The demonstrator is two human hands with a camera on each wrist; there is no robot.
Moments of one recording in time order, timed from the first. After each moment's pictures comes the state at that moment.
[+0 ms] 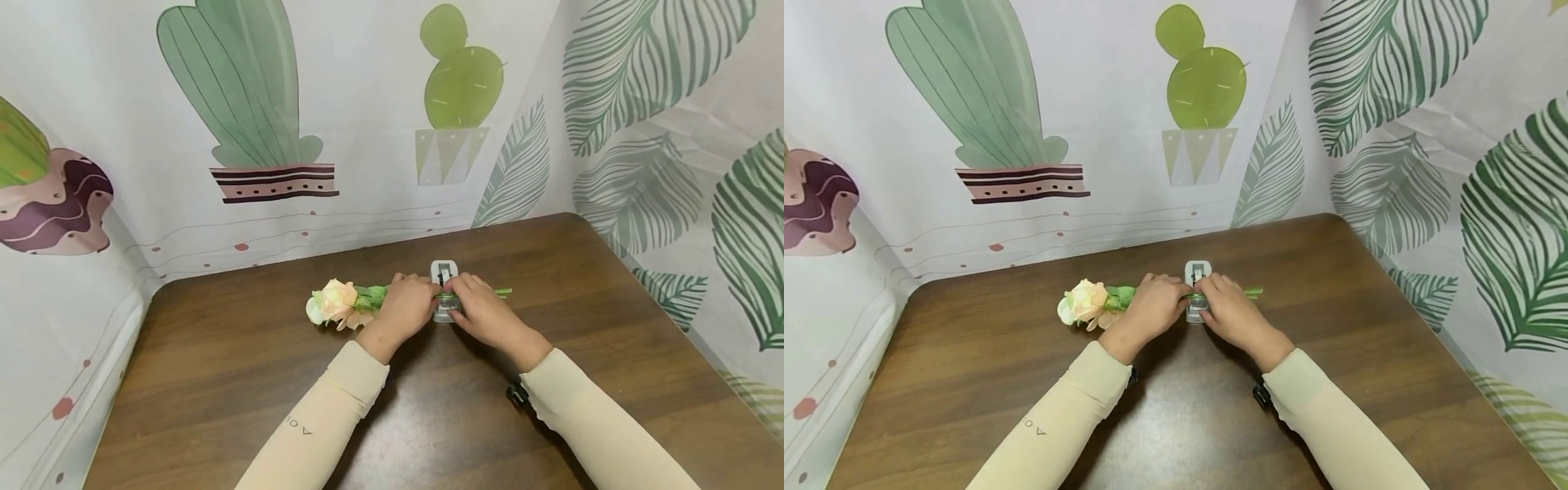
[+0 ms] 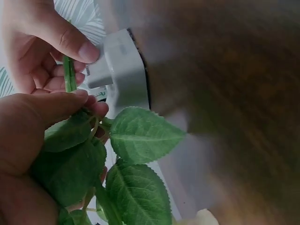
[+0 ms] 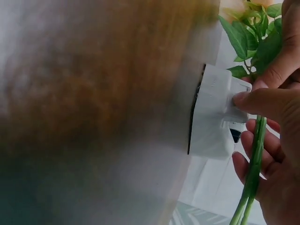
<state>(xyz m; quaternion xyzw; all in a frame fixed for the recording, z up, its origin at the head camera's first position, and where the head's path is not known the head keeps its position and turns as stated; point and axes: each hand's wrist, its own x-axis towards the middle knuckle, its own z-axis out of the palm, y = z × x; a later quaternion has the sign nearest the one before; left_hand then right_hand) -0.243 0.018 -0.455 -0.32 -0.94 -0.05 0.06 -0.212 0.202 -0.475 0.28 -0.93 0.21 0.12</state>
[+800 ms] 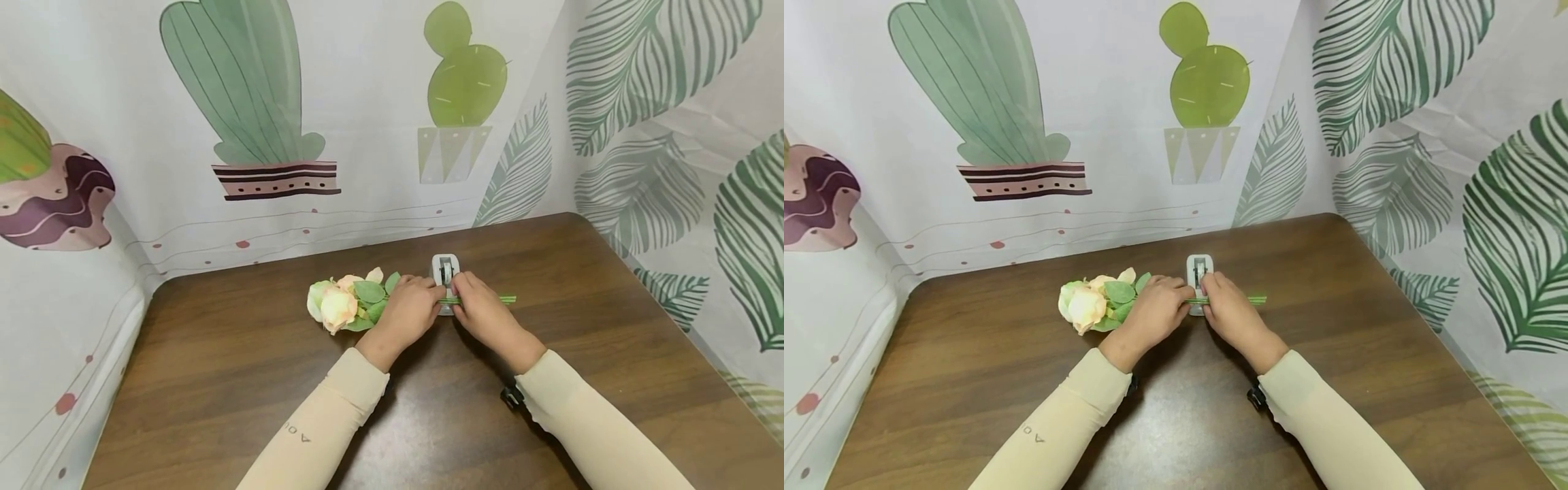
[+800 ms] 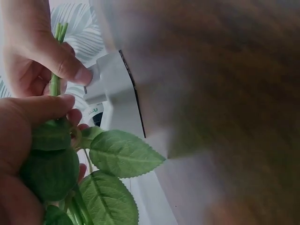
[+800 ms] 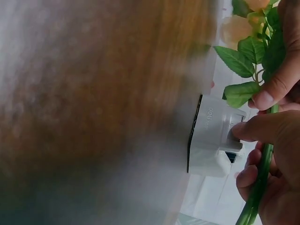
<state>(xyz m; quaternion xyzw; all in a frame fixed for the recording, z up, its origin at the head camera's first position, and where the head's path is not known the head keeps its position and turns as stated) -0.234 0.012 -0.465 -0.37 -0.91 -0.09 0.15 -0.213 0.194 -0.480 0.24 -0.93 0.22 0.16</state>
